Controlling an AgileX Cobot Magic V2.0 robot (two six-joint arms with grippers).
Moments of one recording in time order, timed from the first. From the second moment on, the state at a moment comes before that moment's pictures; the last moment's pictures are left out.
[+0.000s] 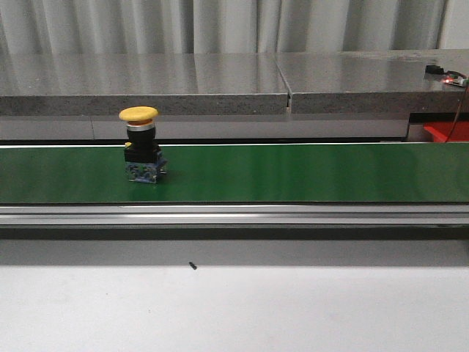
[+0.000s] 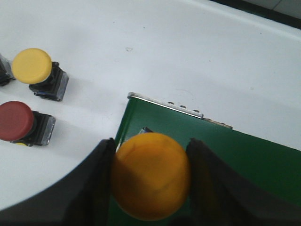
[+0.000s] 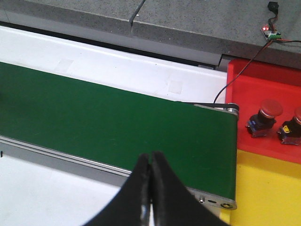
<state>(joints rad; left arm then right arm) 0.24 1.60 -1.31 -0.13 0.72 0.00 -0.04 0.56 -0.71 0.29 0.68 -0.32</state>
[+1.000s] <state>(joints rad) 0.23 1.60 -1.18 -0.13 0.68 0.00 -0.04 0.56 -0.71 0.29 0.68 -0.32</state>
